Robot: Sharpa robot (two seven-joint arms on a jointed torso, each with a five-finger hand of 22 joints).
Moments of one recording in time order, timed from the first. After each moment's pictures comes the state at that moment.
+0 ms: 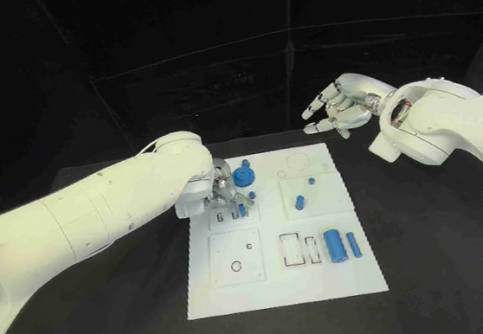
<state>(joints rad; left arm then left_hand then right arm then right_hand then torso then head) 1.31 -0.46 -0.10 1.20 -0.99 0.32 -0.67 1.18 0.13 -0.26 0.24 0.05 0.90 0.05 0.63 0.54 1.30 -0.03 1.16 1.04 1.47 -0.09 1.57 1.31 0.09 1.46 0.01 1.31 1.14 1.30 -0.87 -0.02 1.47 -0.95 -0.29 -0.05 1.35 -0.07 0.06 0.06 0.33 0.93 0.15 0.15 0.07 1.33 0.06 1.20 1.19 1.47 -0.01 1.42 1.29 0.15 1.12 0.09 1.14 0.63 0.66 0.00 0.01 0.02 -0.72</state>
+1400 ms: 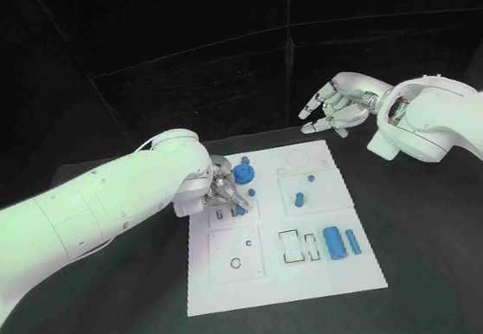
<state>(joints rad) 1.31 -0.49 -0.10 1.23 -0.98 0.31 -0.63 1.43 0.17 -0.08 0.09 0.10 0.86 0.05 0.59 0.54 1.27 -0.02 1.13 1.01 1.47 -0.09 1.57 1.31 0.09 1.46 0.01 1.31 1.15 1.30 -0.86 -0.02 1.47 -0.96 -0.27 -0.04 1.35 -0.07 0.06 0.06 0.34 0.93 0.15 0.15 0.07 1.33 0.06 1.20 1.19 1.47 -0.01 1.42 1.29 0.15 1.12 0.09 1.14 0.63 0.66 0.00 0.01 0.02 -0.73</state>
